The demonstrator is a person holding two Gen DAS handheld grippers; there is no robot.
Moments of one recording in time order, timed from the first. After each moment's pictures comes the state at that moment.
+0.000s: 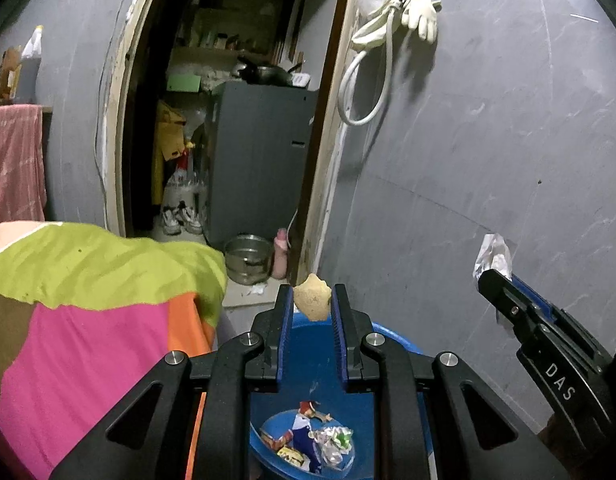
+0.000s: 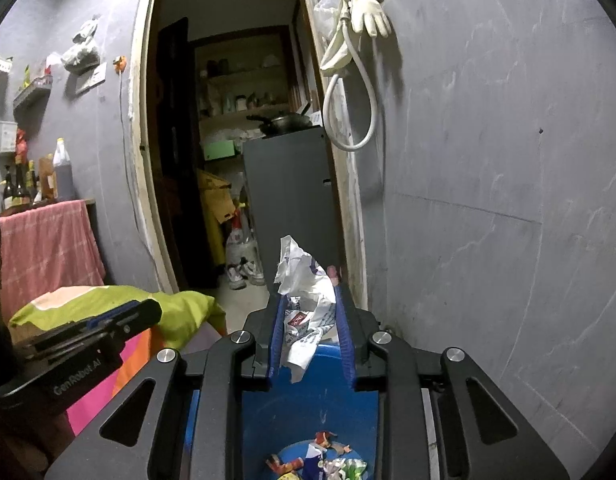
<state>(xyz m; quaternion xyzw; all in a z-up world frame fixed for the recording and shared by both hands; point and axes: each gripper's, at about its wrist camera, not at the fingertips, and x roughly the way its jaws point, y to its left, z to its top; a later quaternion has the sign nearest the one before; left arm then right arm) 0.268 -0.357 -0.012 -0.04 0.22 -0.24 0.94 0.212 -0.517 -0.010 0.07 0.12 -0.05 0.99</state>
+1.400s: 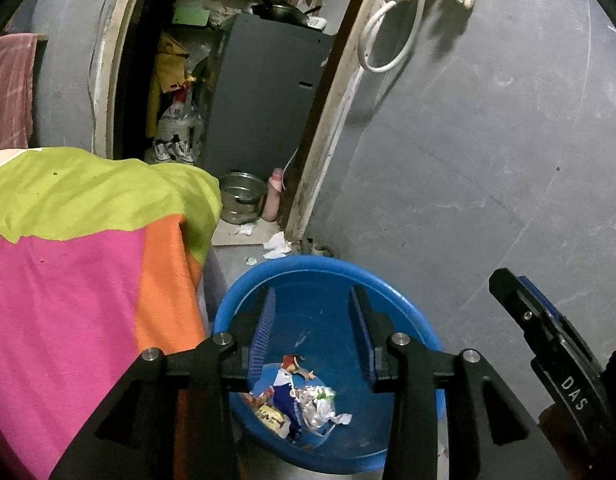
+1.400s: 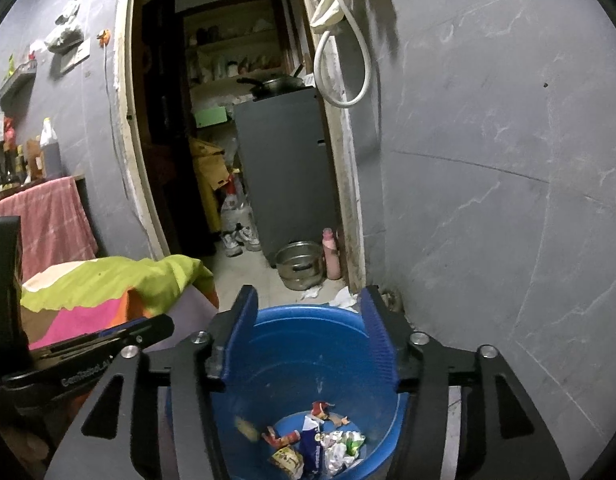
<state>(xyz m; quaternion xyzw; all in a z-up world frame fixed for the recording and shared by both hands) 0.306 -0.354 -0.051 -0.08 0.32 -0.25 0.91 0.228 -0.531 -0.032 0.08 0.18 -0.06 0.98</state>
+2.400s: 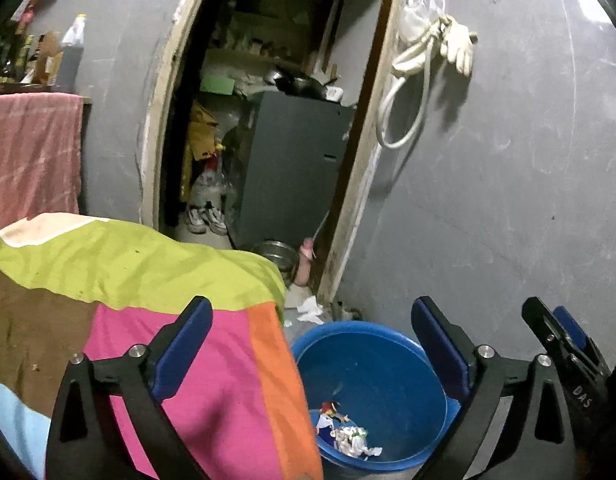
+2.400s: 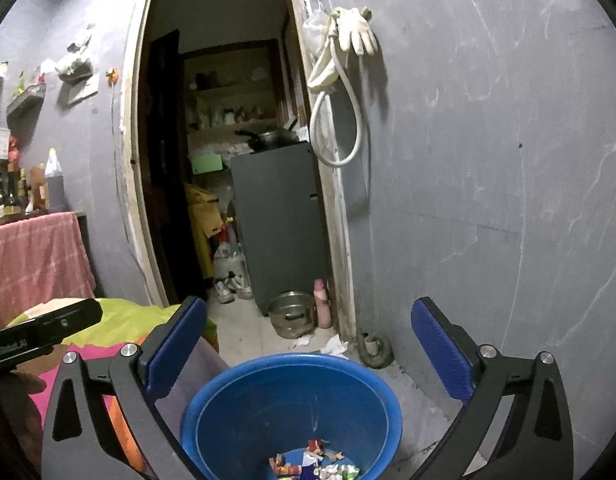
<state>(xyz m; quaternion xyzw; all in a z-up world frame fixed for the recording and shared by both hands) 0.254 -0.292 0.012 -0.08 0.21 -0.20 0.95 0.189 -0.512 0.002 0.07 0.08 -0.08 0.99</state>
